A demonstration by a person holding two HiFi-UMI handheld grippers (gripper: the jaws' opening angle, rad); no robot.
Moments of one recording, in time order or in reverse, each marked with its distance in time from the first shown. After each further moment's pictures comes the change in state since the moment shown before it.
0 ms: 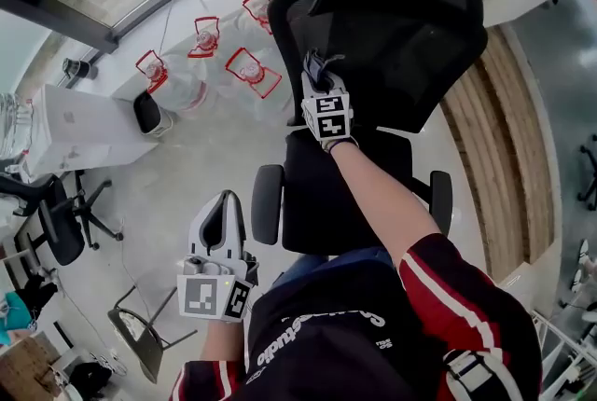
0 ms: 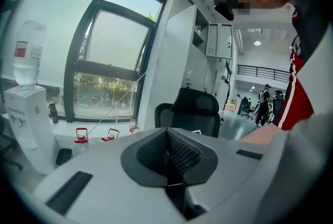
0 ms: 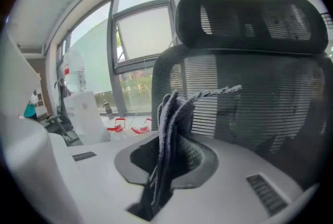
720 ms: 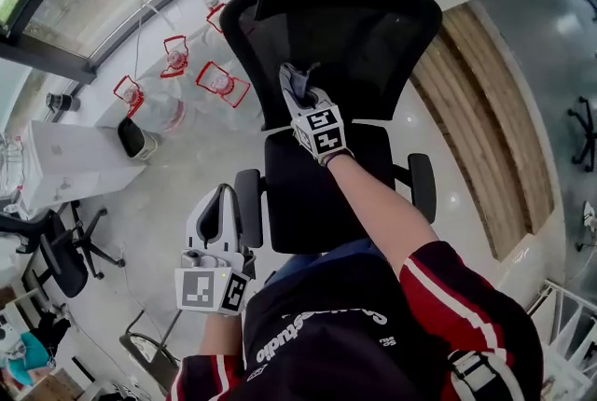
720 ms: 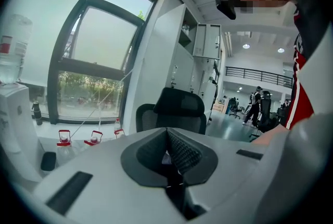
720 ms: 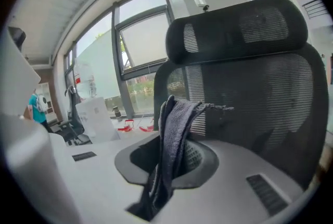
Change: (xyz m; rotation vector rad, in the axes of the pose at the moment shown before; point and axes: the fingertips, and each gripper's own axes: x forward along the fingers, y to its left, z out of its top) left arm 0.019 -0.053 0.001 0.030 -0.006 -0.125; right arm -0.074 -0.014 -0.014 0.037 -0.011 0.096
